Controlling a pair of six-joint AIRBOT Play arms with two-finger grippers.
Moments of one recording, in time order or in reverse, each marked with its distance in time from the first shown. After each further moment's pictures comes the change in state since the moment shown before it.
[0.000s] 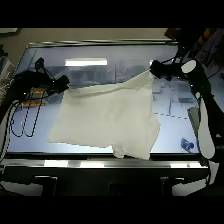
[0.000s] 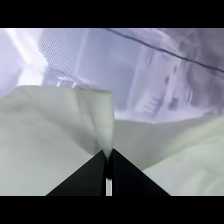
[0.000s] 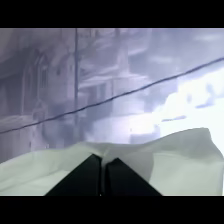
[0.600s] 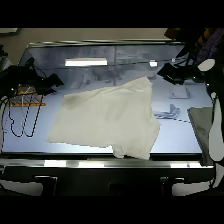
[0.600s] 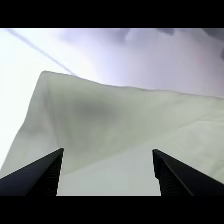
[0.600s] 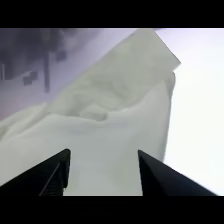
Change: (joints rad) left arm 0.142 0.016 0.107 -0.034 0.243 0.079; right arm -0.169 0.073 -0.001 -0.003 0.312 -0.067
